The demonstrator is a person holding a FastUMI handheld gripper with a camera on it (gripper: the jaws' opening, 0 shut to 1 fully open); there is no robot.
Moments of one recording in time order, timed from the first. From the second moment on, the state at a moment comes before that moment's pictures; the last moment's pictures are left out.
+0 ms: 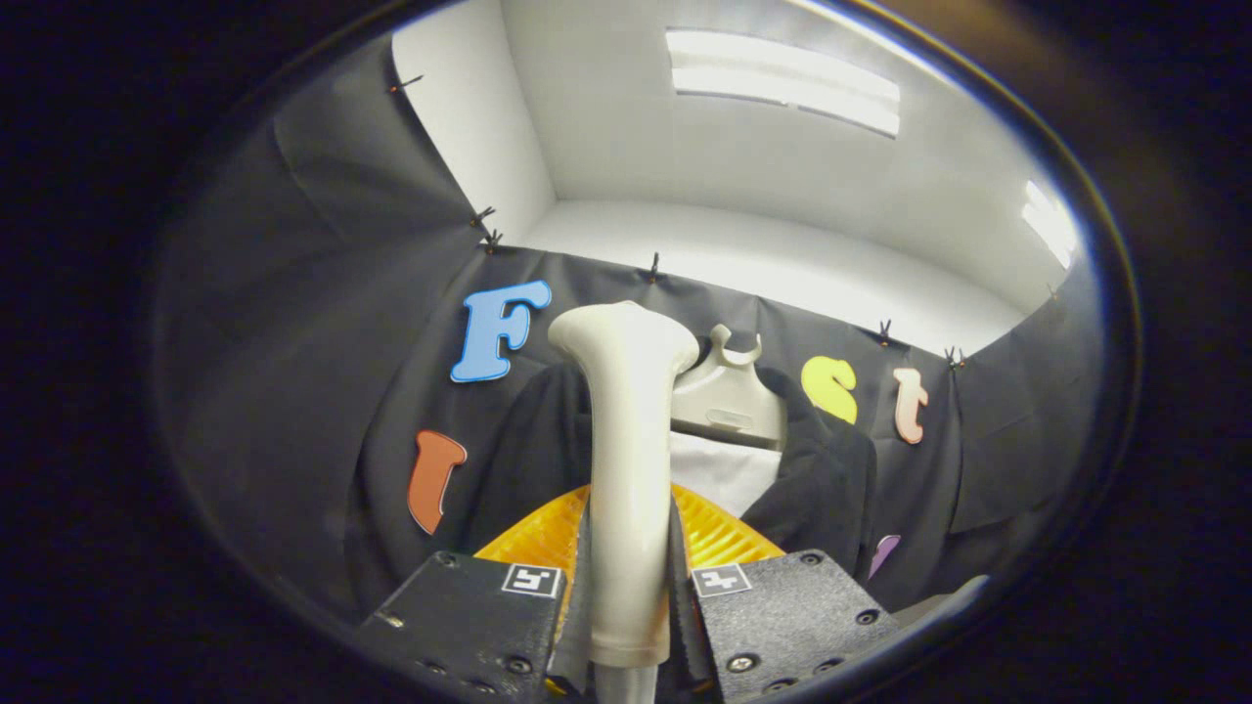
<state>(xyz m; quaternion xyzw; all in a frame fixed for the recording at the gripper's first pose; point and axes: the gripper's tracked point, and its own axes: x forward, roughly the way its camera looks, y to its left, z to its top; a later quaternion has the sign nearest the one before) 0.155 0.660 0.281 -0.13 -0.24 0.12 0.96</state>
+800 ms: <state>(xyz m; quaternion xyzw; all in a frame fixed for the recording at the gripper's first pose) 0.156 0.646 0.179 -0.14 -0.12 0.09 0.98</state>
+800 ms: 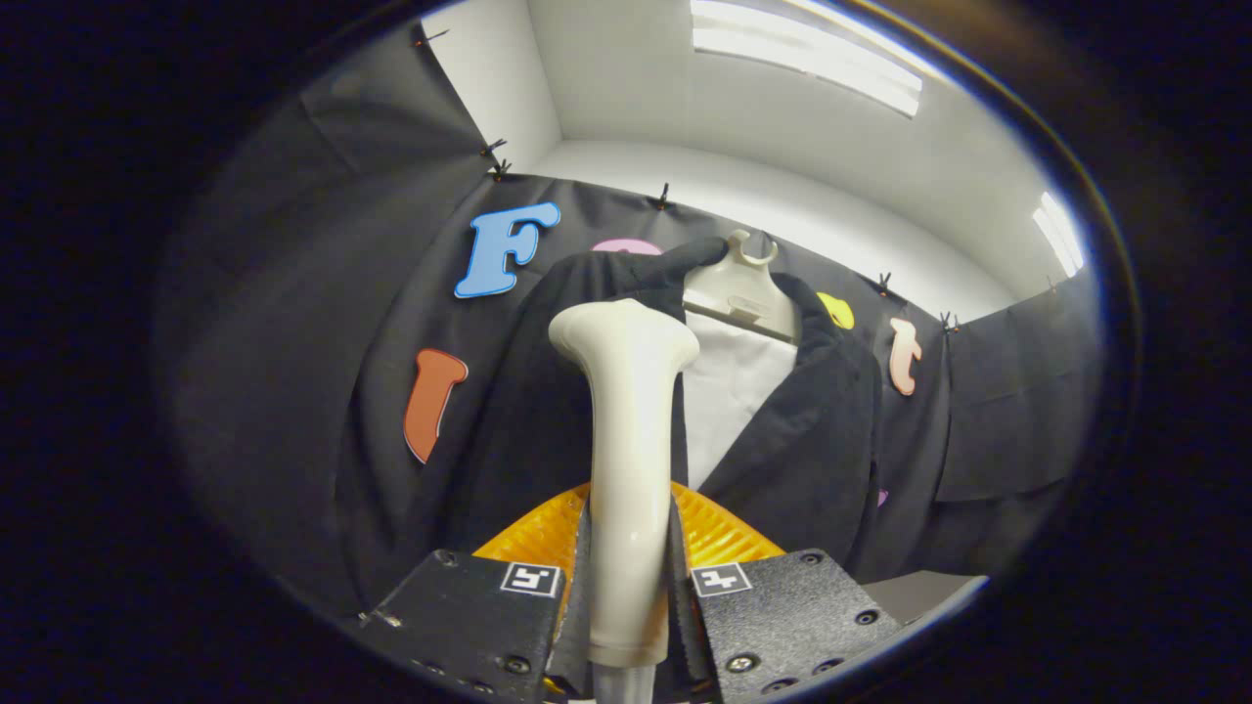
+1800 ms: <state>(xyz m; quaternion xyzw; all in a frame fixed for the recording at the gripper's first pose) 0.124 0.611 0.061 -0.15 -0.01 0.10 0.98</state>
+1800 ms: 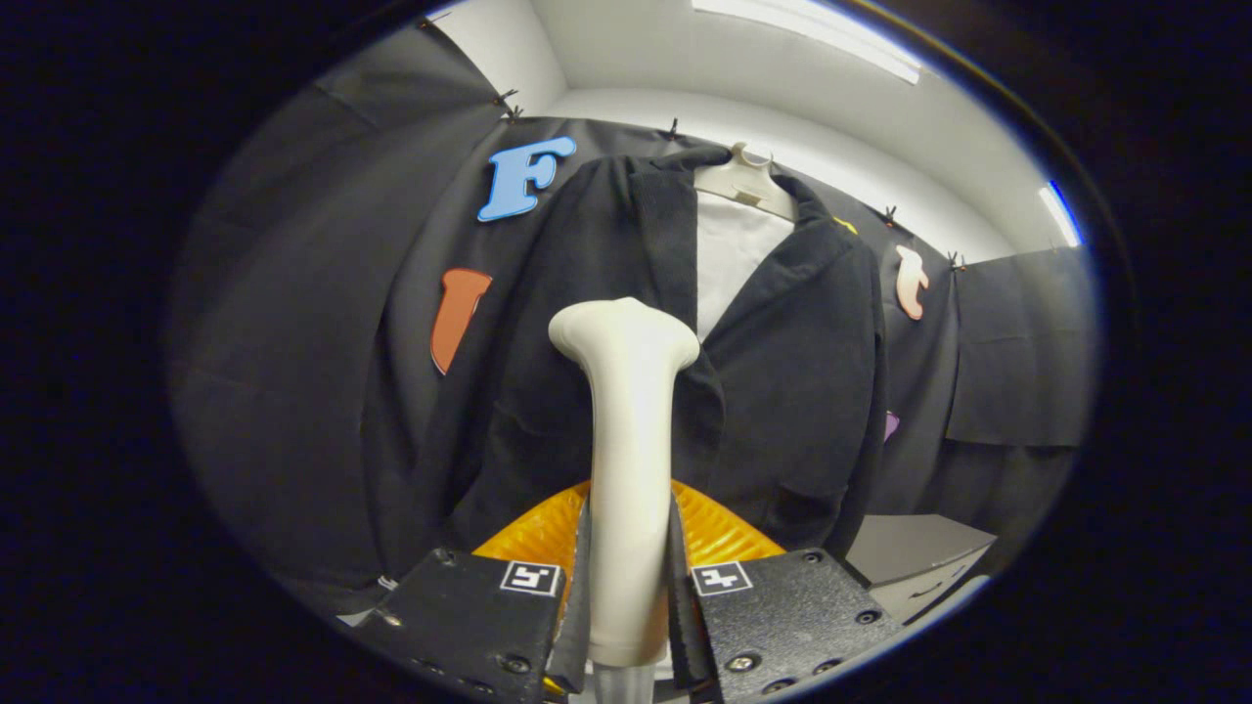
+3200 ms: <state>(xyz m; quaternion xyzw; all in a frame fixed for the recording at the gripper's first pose) 0.066 0.567 -0.108 -0.20 0.14 0.12 0.96</state>
